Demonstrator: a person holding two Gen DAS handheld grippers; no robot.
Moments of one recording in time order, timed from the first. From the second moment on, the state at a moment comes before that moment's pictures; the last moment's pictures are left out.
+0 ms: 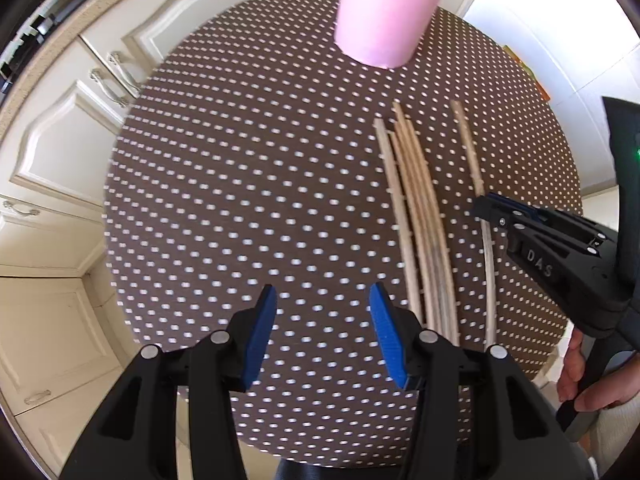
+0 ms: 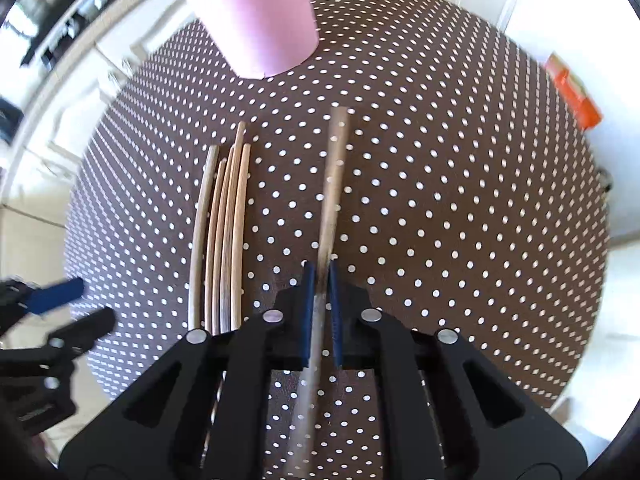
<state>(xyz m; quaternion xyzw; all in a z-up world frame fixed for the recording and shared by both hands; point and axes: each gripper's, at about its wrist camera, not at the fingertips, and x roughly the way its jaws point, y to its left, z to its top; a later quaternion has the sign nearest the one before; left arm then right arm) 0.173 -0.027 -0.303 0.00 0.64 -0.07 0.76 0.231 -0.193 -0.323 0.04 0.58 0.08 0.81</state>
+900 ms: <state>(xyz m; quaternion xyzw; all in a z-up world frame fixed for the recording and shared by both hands) 0.242 -0.117 -0.343 -0.02 0.69 0.02 0.72 0.210 -0.280 -0.316 0.14 0.57 0.15 0.79</state>
